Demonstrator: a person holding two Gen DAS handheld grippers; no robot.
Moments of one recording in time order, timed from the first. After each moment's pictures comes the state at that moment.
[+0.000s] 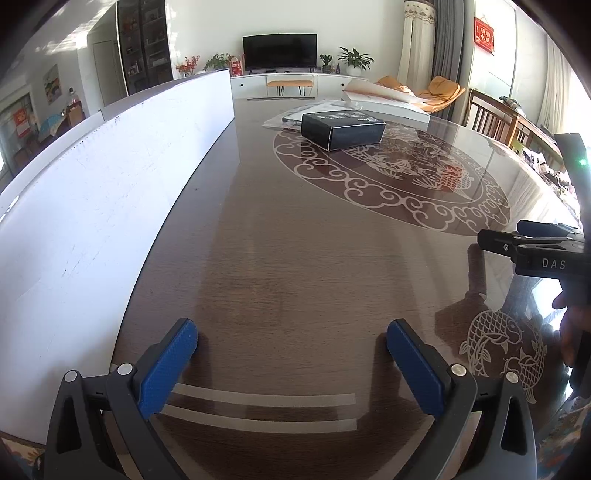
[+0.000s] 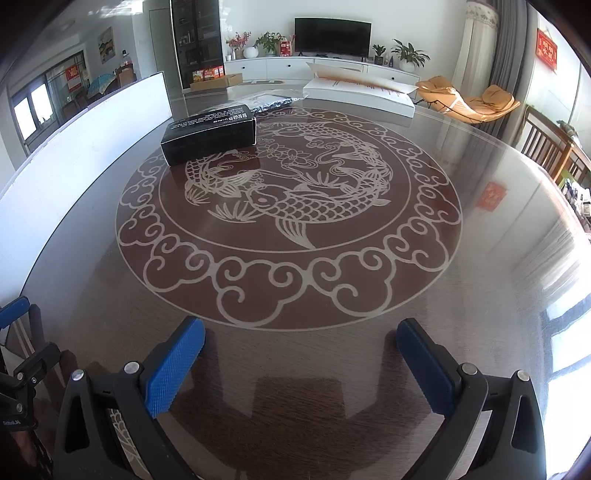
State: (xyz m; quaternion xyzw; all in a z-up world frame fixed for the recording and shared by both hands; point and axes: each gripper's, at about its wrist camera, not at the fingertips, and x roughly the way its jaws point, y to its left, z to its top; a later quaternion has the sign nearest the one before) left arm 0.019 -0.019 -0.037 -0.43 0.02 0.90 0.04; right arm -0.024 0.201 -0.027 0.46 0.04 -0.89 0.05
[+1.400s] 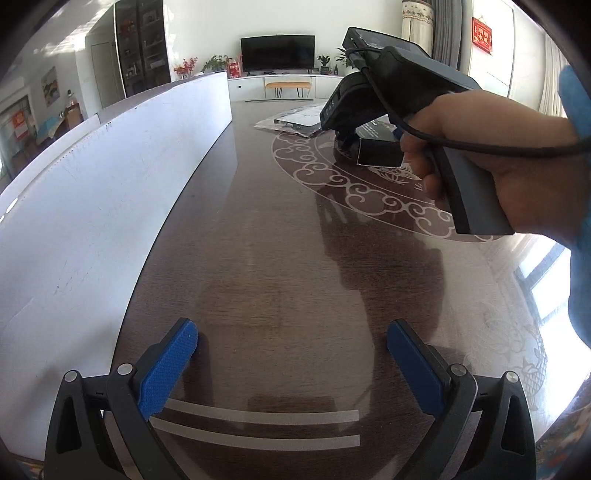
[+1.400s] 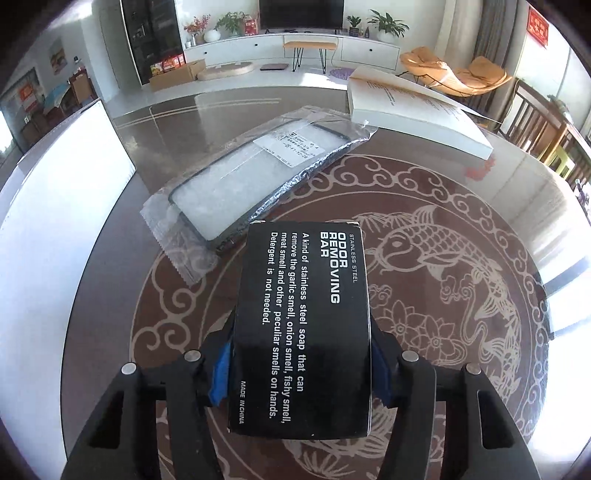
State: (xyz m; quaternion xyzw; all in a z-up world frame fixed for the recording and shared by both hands) left arm 0.011 -0.022 -0.037 -0.43 0.02 0.90 0.04; right arm -0.218 0.070 -0.031 0.51 0.00 -0.86 -0.01
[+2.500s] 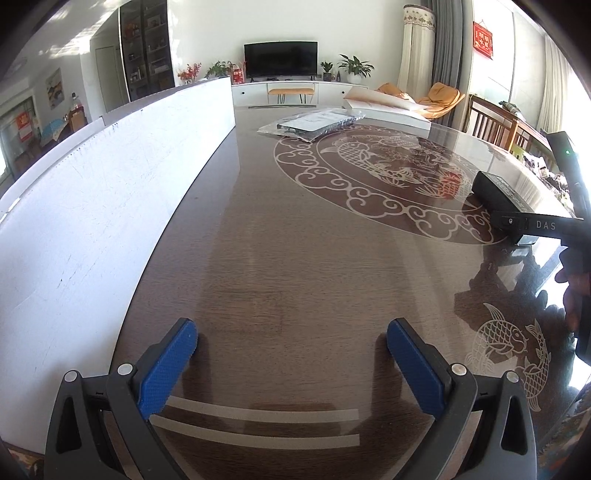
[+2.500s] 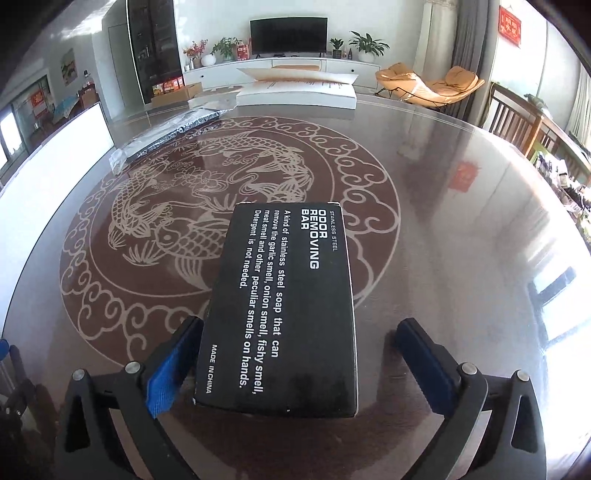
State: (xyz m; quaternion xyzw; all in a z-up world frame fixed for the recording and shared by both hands) left arm 0.012 -0.022 -0.042 -0.41 0.02 0.91 0.04; right arm -0.064 0.260 -0.035 0.46 0.00 -0.89 -0.01
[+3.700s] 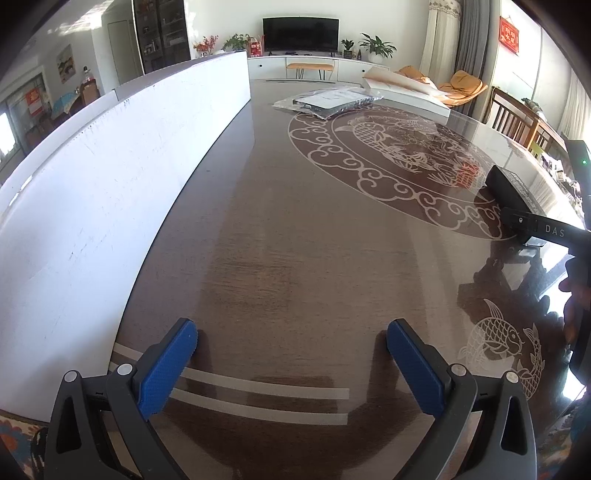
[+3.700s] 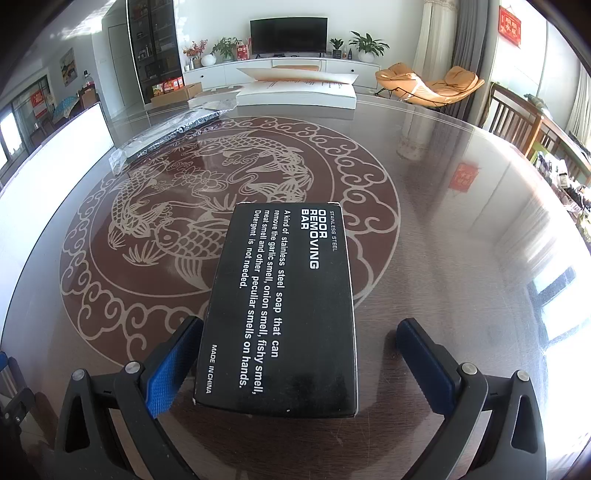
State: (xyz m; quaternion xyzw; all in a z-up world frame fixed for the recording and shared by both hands) left arm 0.013 -0.020 -0.038 -0.47 0.01 0.89 0.00; right arm -0.064 0.260 -0.035 0.46 0.00 -0.89 -0.01
